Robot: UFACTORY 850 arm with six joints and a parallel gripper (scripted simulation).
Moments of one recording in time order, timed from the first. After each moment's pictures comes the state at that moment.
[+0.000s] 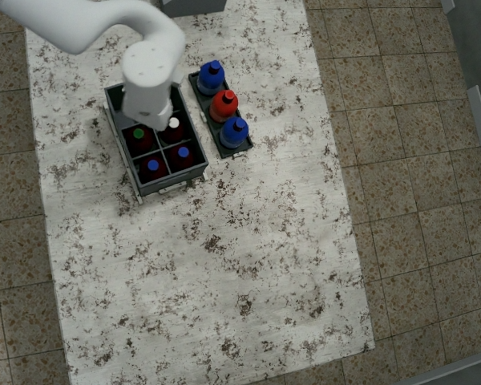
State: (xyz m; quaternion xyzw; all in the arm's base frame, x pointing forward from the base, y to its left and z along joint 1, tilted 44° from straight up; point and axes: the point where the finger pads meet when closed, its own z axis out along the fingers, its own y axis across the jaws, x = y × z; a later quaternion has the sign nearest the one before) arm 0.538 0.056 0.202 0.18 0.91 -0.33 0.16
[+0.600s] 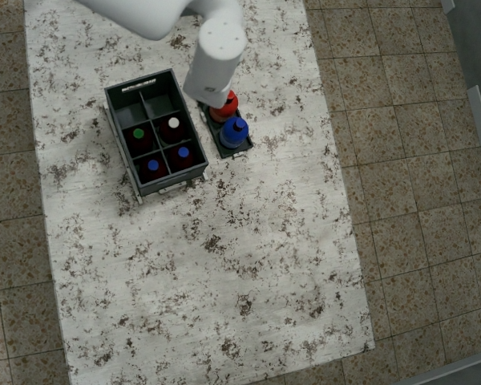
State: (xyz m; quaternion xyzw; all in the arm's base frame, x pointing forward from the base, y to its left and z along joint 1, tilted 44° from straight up) arm 0.487 0.149 0.108 0.18 0.91 -0.33 0.15
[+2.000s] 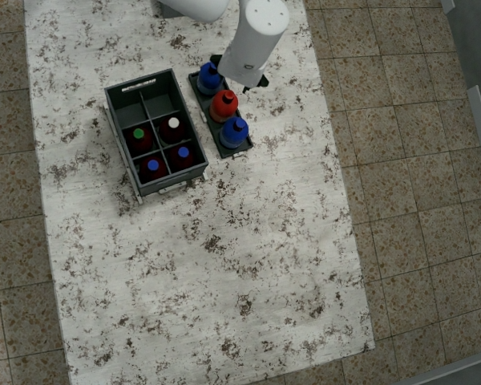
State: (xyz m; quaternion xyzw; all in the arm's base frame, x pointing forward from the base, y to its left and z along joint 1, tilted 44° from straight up) arm 0.438 0.199 0.045 0.18 0.91 -0.34 0.16
